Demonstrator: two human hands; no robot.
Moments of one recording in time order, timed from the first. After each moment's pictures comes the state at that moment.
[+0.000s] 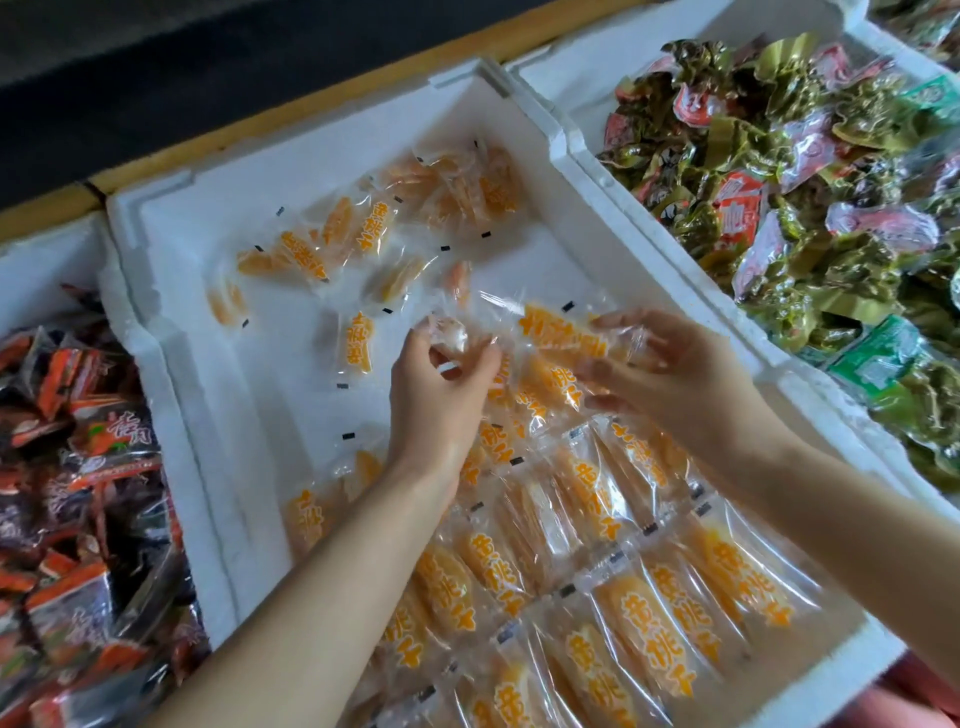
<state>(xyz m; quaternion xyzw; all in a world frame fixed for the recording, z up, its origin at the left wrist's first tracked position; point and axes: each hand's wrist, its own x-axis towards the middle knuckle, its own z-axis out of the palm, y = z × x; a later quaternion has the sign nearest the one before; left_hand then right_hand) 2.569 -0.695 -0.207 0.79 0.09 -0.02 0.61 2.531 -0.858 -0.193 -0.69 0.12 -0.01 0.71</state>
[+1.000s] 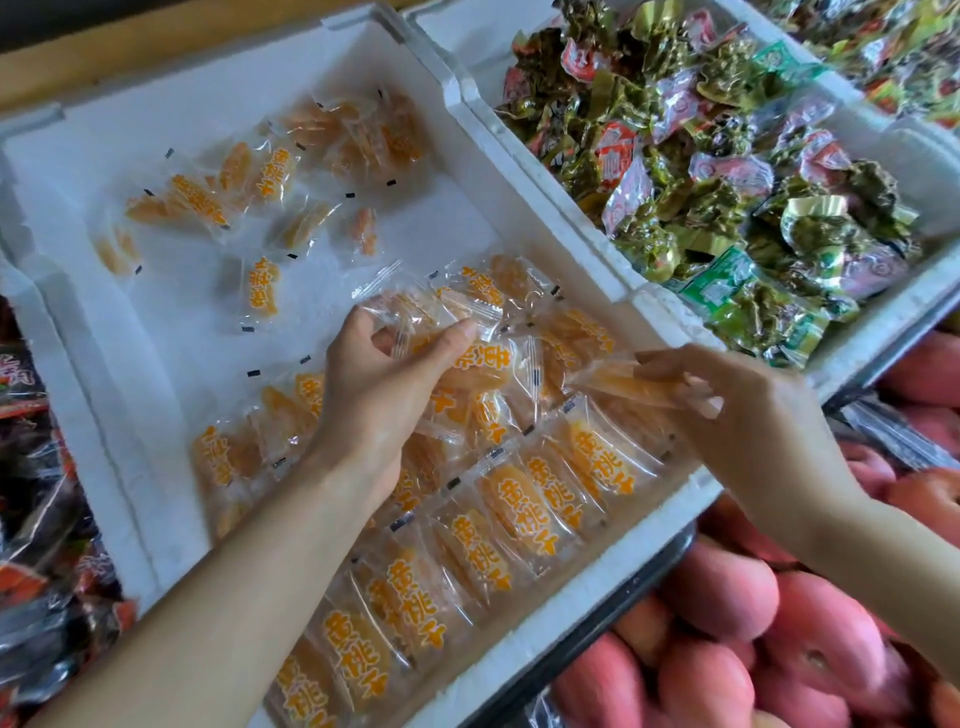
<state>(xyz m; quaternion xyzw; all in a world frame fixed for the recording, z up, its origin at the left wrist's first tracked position) 2.502 -0.720 -0.192 0.71 0.06 -0.12 0.69 2.408 -0.935 -0.198 -0.94 0.07 -0.14 0.31</state>
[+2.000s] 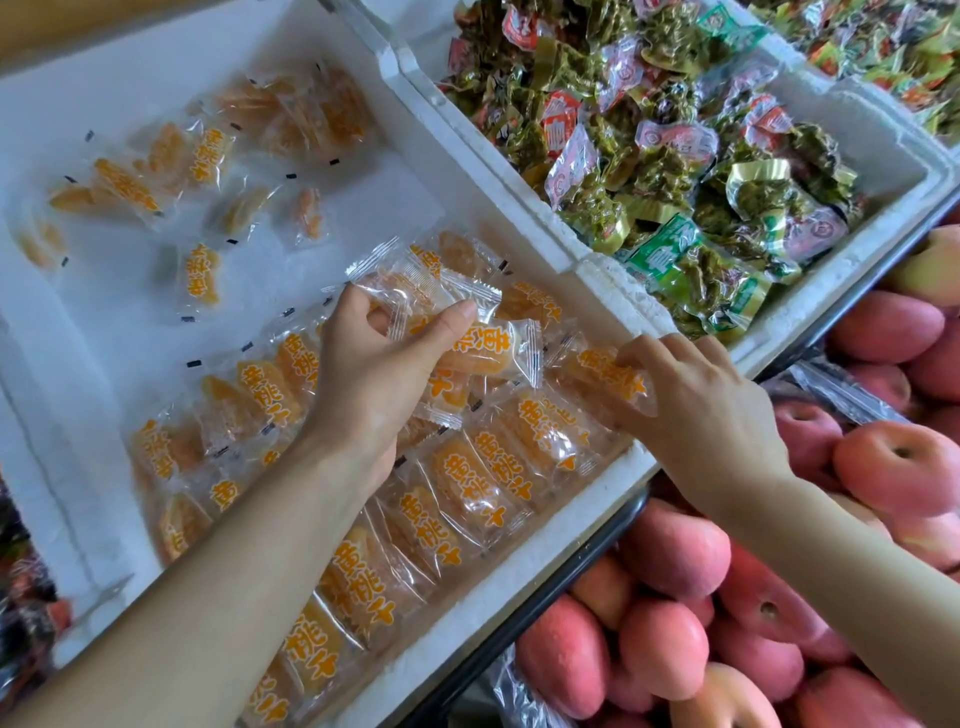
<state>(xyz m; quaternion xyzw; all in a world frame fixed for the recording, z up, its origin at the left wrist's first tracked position) 2.488 -0.756 -0.197 0.74 0.05 -0.12 0.67 2.395 -0.956 -0.239 -0.99 0.09 -0.10 0.07</state>
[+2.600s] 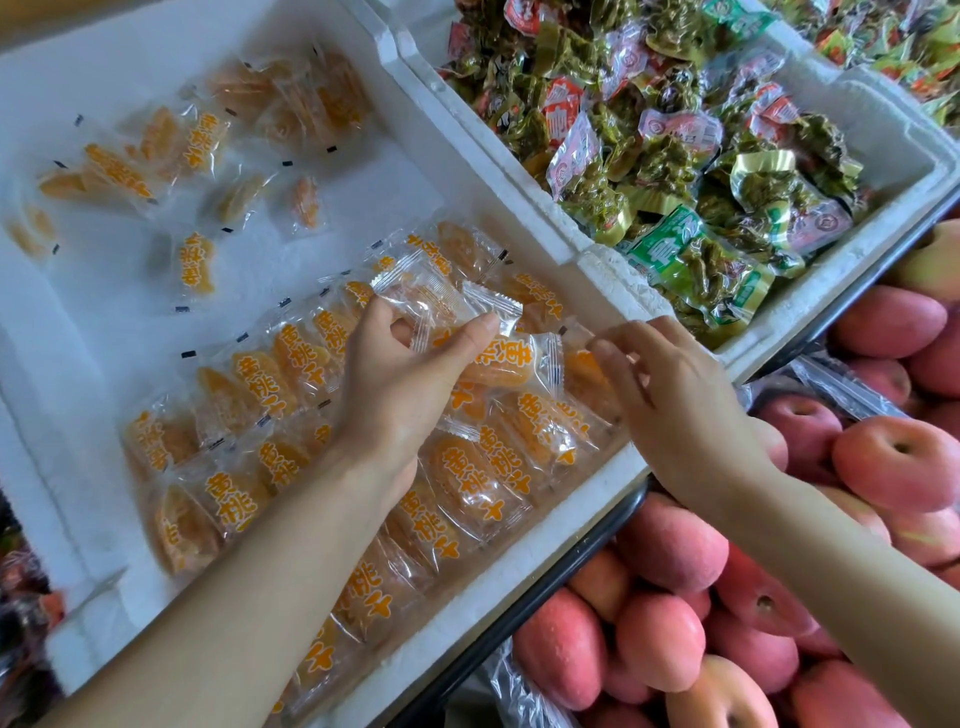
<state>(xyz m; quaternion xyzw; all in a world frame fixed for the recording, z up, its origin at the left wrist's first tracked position) 2.476 -0.764 -0.204 0.73 0.06 -0.13 0.67 2.401 -0.936 -0.221 -0.94 0.14 -0.09 0.30</state>
